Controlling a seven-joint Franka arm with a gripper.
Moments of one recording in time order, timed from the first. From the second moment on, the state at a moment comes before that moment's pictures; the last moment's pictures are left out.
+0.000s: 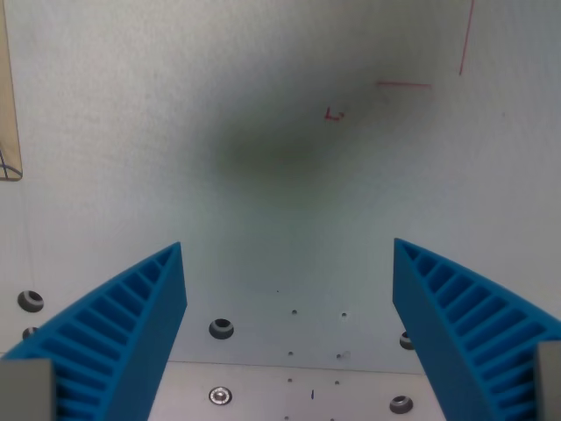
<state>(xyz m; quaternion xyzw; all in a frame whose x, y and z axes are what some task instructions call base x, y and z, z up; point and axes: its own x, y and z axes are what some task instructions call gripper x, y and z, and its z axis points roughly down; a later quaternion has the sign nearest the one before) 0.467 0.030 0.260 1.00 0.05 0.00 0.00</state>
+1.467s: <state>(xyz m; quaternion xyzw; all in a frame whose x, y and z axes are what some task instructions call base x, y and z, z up) 0.468 0.026 0.261 1.00 0.06 0.00 0.04</state>
